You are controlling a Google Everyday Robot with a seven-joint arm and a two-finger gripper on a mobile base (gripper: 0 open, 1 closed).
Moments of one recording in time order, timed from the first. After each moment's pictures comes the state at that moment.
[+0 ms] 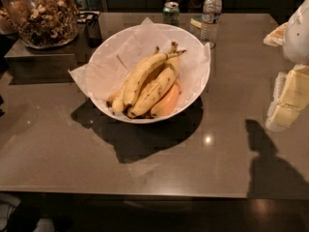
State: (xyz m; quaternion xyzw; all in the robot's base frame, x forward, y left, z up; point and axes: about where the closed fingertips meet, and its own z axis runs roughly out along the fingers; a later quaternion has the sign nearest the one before) arm 0.438 -0.217 0.976 -0.60 0.78 -0.03 0.16
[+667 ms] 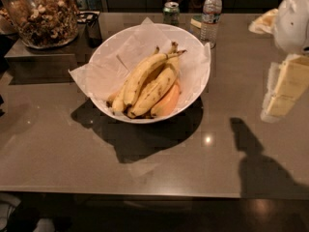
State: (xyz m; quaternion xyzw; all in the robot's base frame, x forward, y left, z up) arm 0.447 -0.191 0.993 -0.66 0.73 -0.04 0.18
